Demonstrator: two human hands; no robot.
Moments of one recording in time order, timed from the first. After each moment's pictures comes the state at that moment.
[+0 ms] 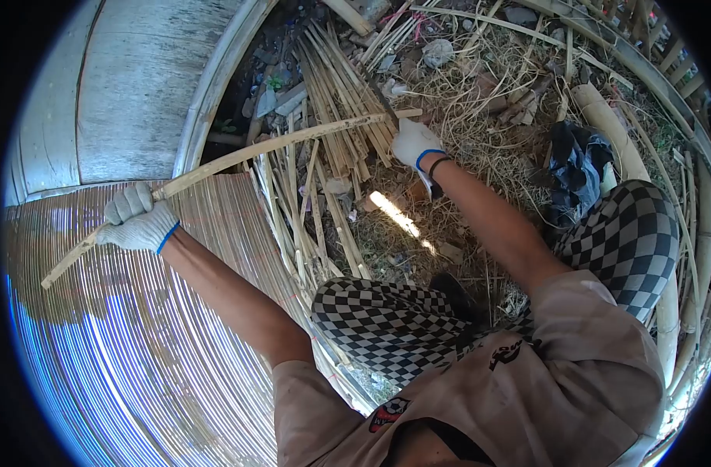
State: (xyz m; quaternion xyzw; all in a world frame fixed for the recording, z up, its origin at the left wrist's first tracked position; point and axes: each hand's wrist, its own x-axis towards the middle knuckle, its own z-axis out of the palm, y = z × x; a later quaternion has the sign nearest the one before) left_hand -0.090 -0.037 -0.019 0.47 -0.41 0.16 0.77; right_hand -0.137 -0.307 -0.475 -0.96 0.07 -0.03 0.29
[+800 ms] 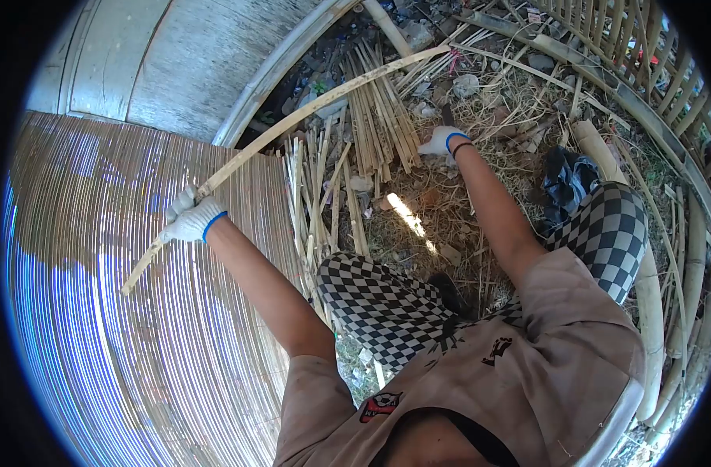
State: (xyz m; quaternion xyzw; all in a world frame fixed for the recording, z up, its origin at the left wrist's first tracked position) left_hand -0.188 0.018 -0.045 0.28 -0.11 0.45 0.84; right_hand -0.164 -0.366 -0.406 -0.91 0.05 0.18 0.38
